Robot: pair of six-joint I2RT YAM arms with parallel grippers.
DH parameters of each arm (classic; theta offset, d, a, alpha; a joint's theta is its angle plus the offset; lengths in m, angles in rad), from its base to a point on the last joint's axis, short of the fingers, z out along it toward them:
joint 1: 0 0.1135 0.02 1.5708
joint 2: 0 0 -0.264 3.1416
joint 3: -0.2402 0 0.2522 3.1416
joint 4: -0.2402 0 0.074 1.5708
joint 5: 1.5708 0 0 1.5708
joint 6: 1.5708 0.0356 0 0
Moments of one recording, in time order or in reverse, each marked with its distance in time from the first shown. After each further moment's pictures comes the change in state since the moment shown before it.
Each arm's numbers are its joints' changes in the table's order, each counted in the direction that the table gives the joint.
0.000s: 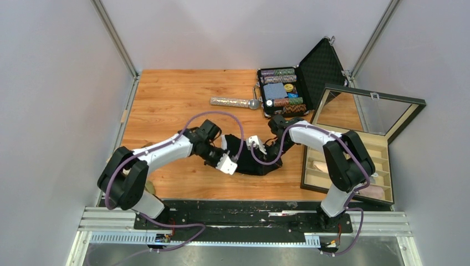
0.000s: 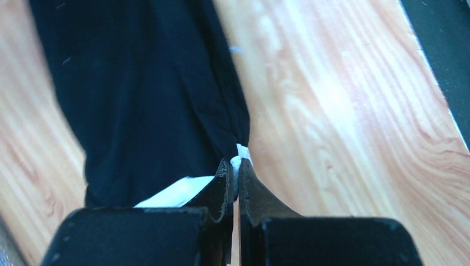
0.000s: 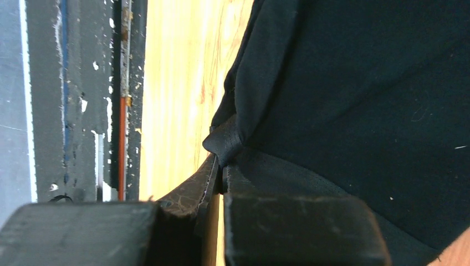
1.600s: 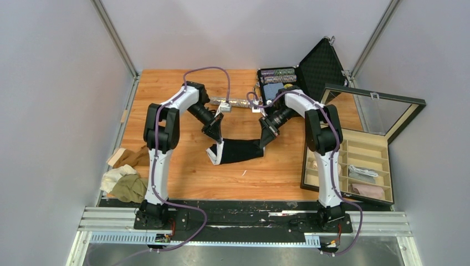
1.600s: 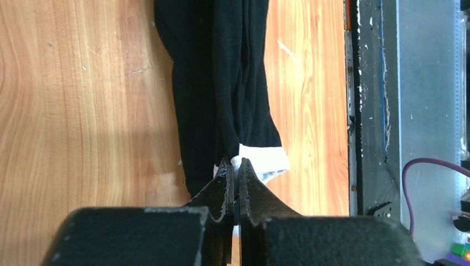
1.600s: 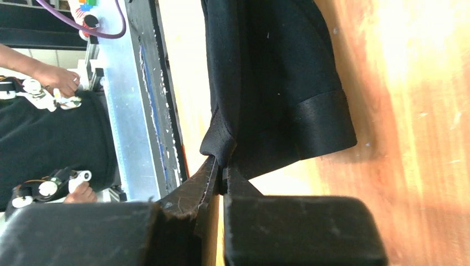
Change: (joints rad) left arm 0.386 -0.824 -1.037 -0.943 0.393 -0.177; right arm -0.216 -0.579 -0.750 -0.587 -0.222 0.161
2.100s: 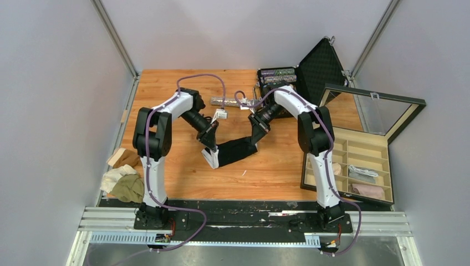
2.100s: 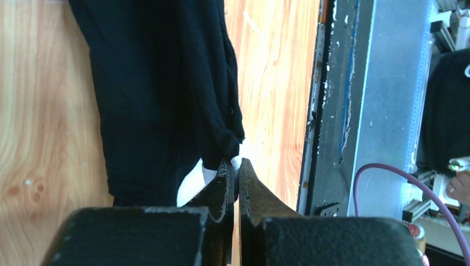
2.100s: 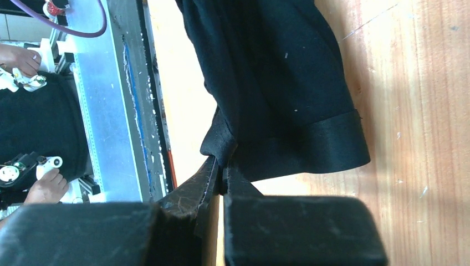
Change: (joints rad) left arm 0.006 0.170 0.248 0.065 -0.037 -0.161; right arm 0.085 -0.040 -0.206 -0.026 0.055 0.041
